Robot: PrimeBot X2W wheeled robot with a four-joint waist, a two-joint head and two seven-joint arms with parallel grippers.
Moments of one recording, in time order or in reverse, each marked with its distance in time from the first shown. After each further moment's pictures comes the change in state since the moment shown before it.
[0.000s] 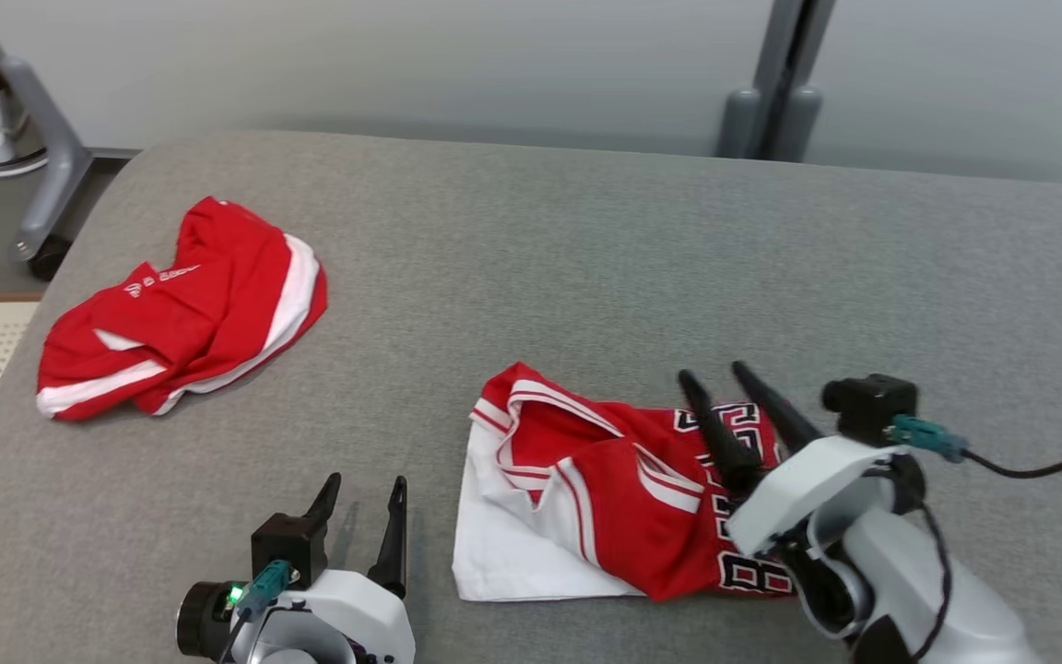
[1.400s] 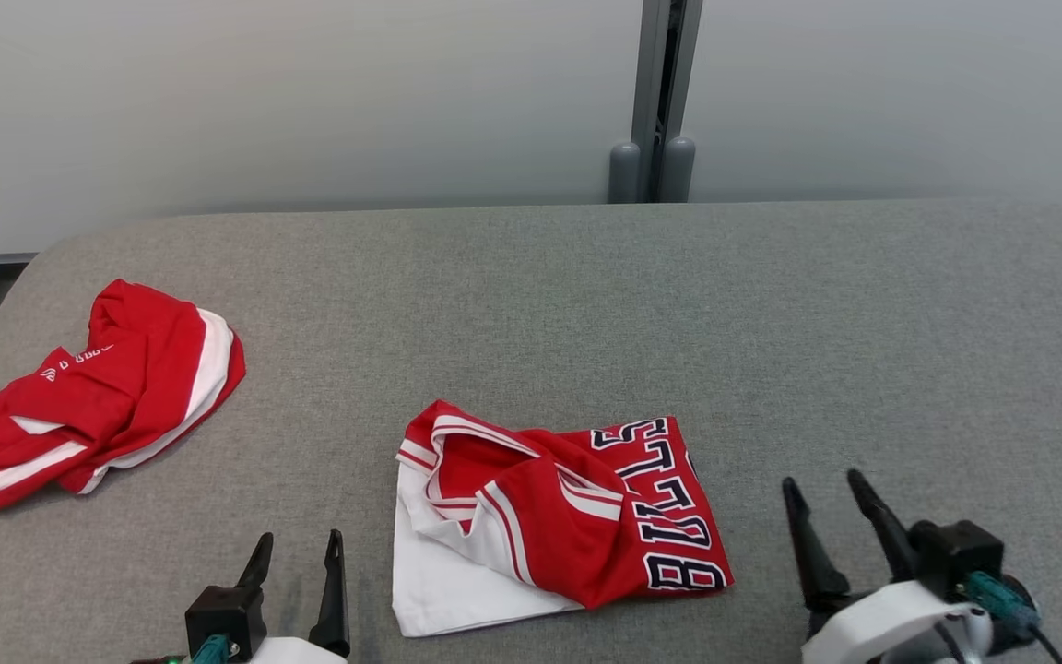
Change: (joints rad) left arm 0.185 0.000 0.193 -0.137 0.109 -0.006 0.000; right arm 0.420 0.079 -0.535 -0.235 -0.552 0.000 -0.010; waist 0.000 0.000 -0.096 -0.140
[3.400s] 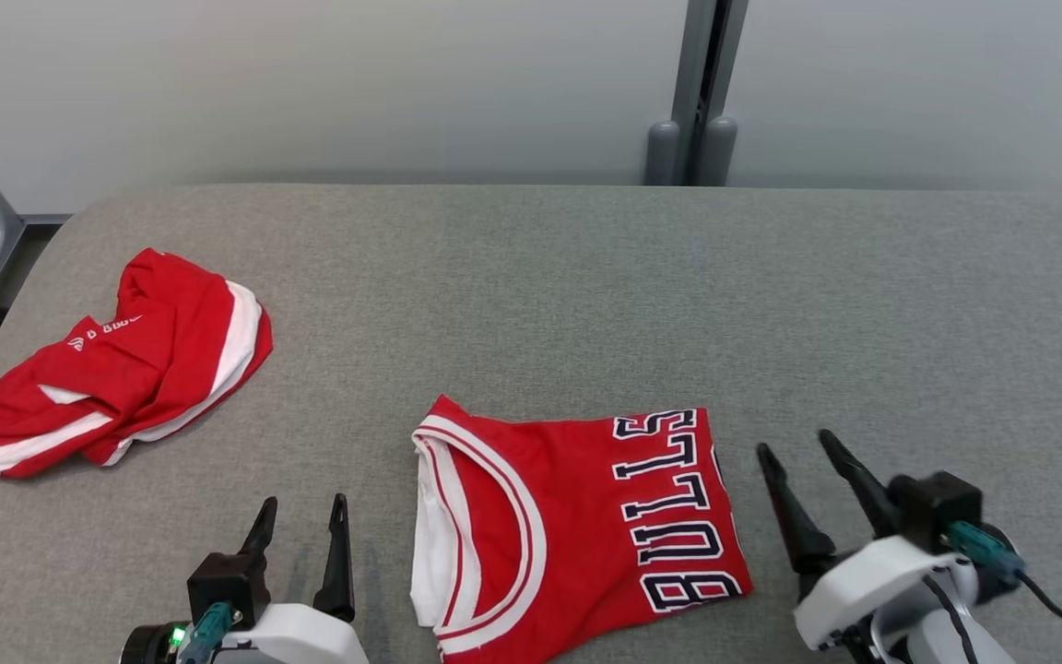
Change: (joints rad) left arm -0.063 0.000 -0.034 0.000 -0.030 0.017 0.000; right arm -0.152 -0.073 0.219 0.078 0.114 0.000 0.000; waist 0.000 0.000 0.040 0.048
